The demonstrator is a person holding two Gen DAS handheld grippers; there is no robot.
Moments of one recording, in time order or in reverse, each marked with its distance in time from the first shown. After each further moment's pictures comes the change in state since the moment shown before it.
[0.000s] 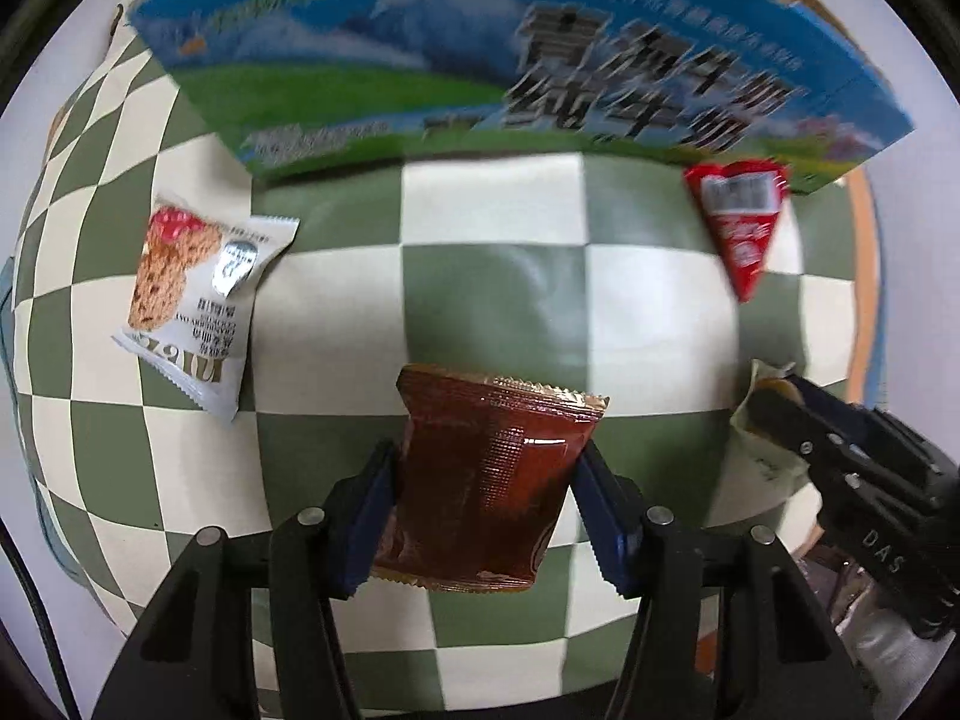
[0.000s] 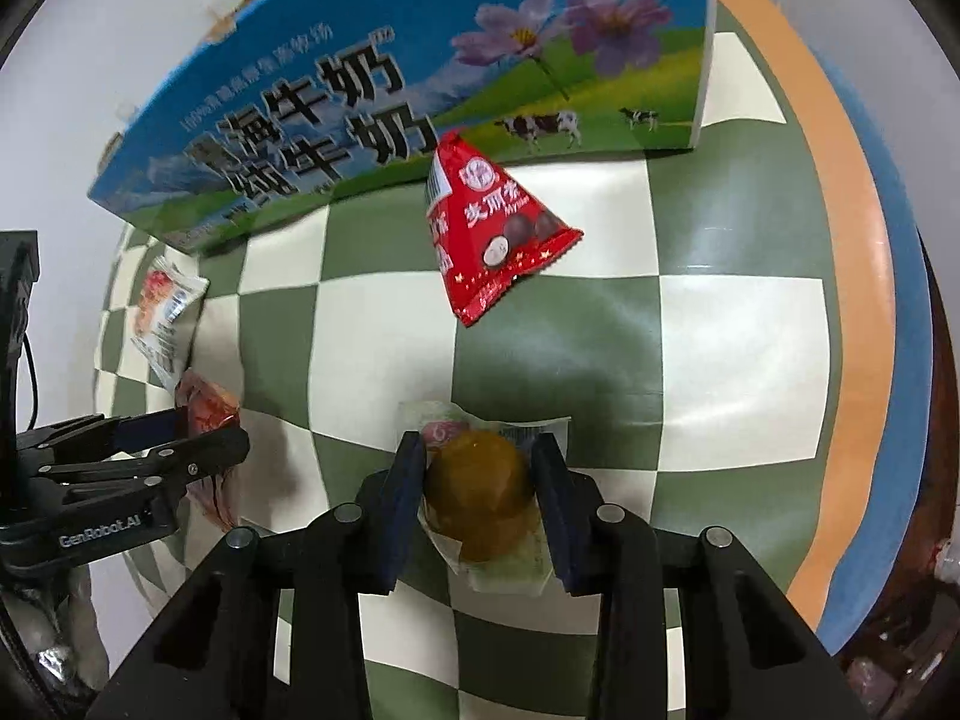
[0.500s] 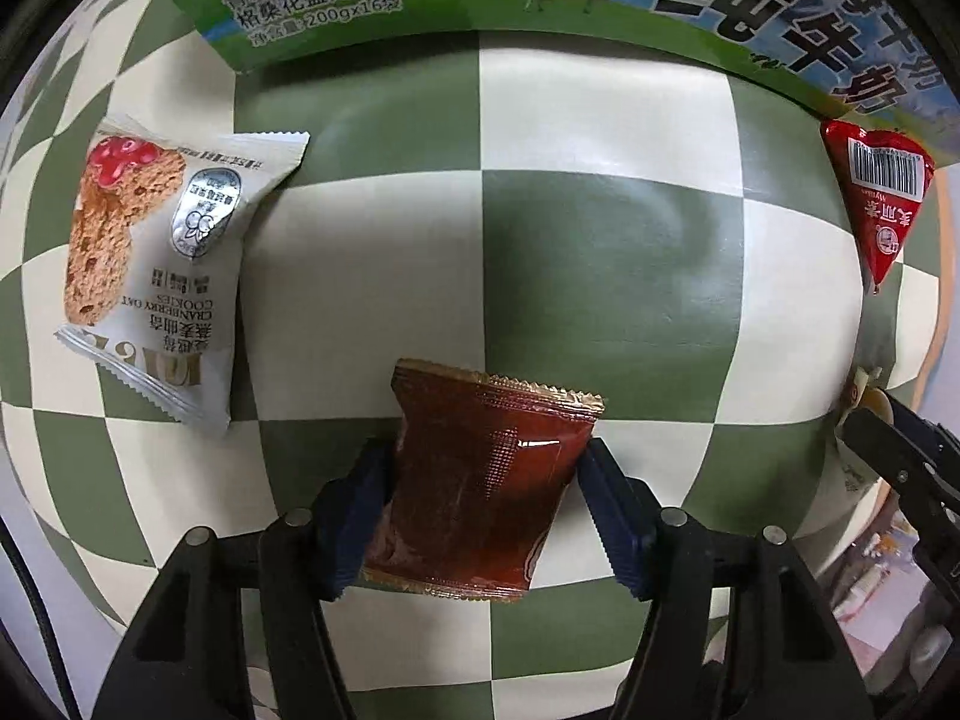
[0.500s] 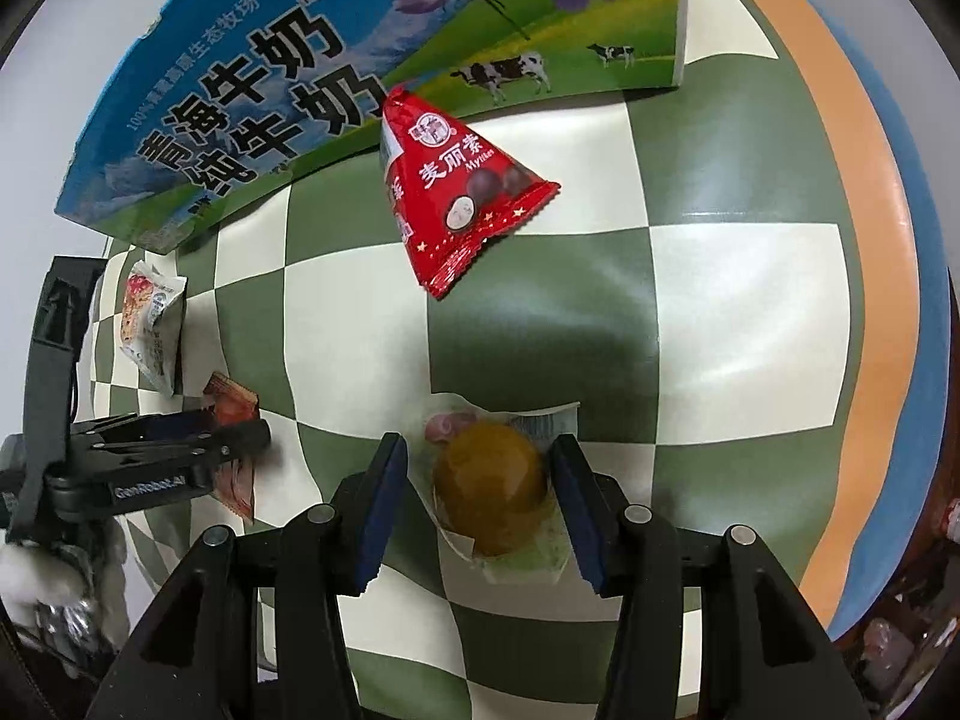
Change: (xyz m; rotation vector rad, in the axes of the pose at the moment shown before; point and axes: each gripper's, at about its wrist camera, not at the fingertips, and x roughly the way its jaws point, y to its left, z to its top) left arm 0.088 0.048 0.009 -0.010 0.142 0.054; right arm 0.019 -0.012 0.001 0.061 0.087 0.004
